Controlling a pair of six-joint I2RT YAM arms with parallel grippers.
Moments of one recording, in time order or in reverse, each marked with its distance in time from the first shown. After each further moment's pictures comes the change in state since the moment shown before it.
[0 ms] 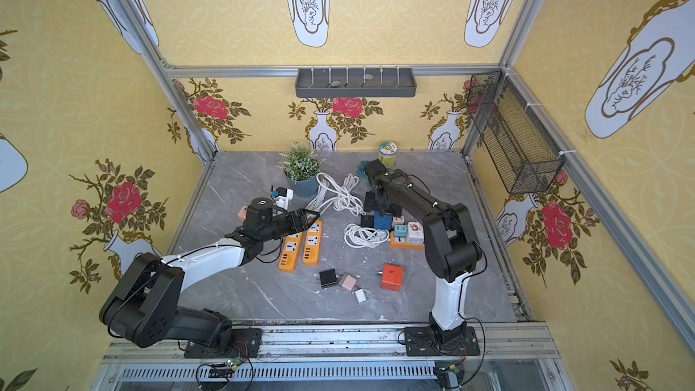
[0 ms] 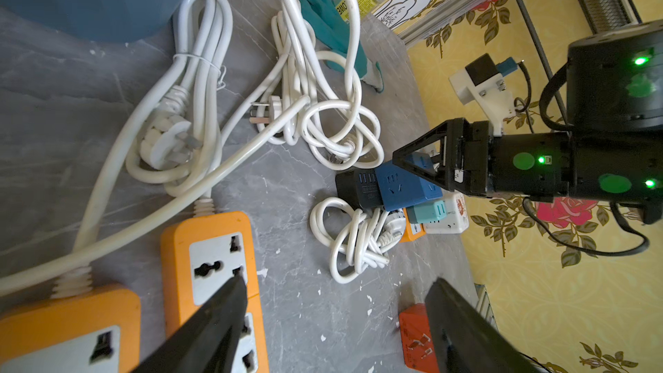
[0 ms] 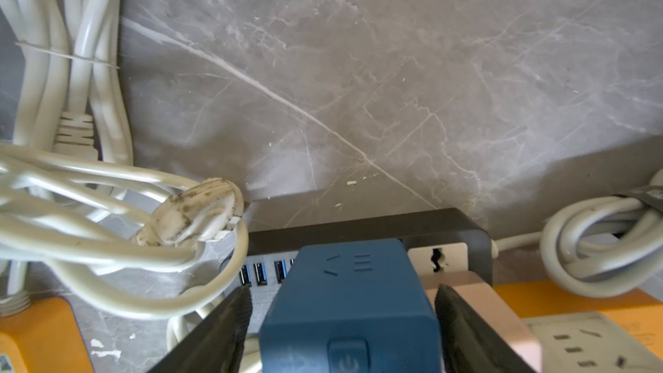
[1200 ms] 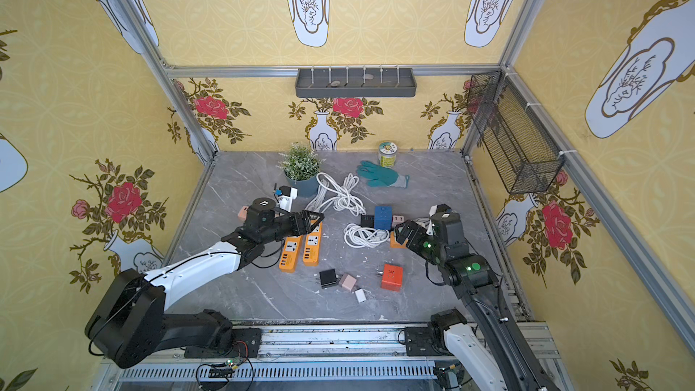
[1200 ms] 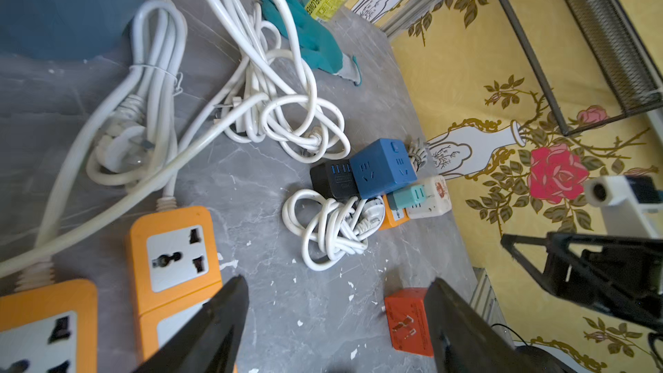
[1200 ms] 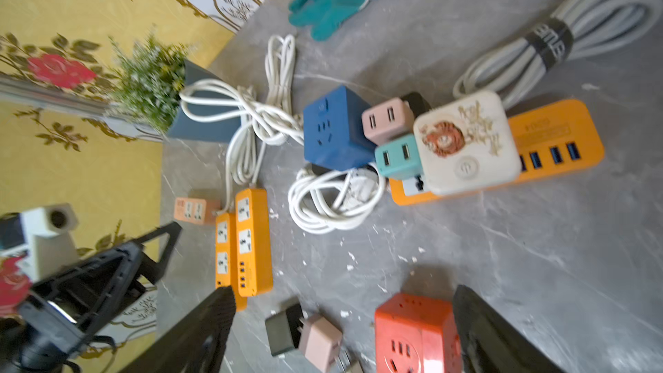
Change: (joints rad) left arm -0.098 -0.084 0.039 -0.101 -0.078 0.050; right arm -0.209 -1.147 -0.763 0.218 -0.340 0.166
